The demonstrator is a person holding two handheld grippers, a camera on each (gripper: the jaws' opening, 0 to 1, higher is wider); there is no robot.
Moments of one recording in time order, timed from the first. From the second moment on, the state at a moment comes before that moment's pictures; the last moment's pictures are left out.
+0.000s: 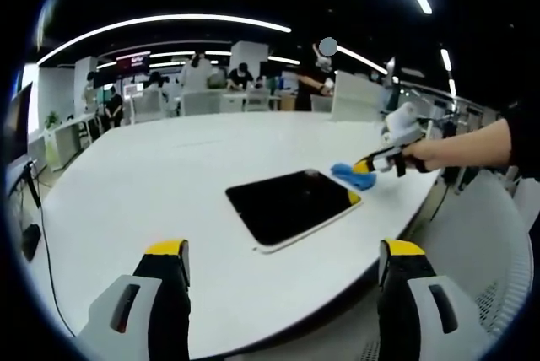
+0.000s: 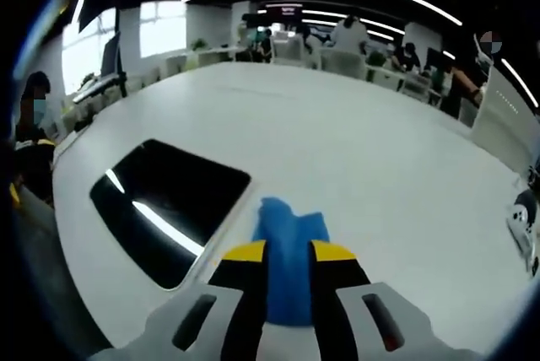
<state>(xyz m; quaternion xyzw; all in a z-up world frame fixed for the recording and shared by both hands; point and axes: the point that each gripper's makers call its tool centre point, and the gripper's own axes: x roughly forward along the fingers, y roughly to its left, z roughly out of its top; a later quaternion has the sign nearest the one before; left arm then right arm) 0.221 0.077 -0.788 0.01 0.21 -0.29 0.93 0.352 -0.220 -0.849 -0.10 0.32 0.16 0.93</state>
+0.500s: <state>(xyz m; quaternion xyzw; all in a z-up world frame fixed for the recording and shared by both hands) 0.220 0.077 -0.788 0.01 0.21 -0.29 0.93 0.353 -0.220 -0.867 -0.09 0.35 0.16 0.92</state>
